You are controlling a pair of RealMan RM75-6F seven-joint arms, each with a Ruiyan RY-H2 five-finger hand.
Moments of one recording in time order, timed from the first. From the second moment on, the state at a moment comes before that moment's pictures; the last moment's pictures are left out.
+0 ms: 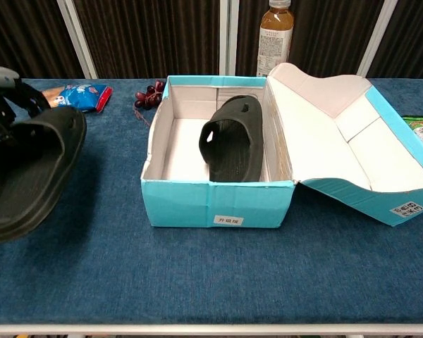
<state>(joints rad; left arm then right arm) -0.80 -1.21 -0.05 -1.70 0.63 0.87 0.15 0.11 -0.94 0.06 -1.62 -1.57 1.48 0.19</state>
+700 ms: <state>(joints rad) -0.82 -1.53 -0.29 -1.24 1.39 0.94 -0.64 0.09 -0.92 0.05 -1.68 -1.56 1.49 0.13</state>
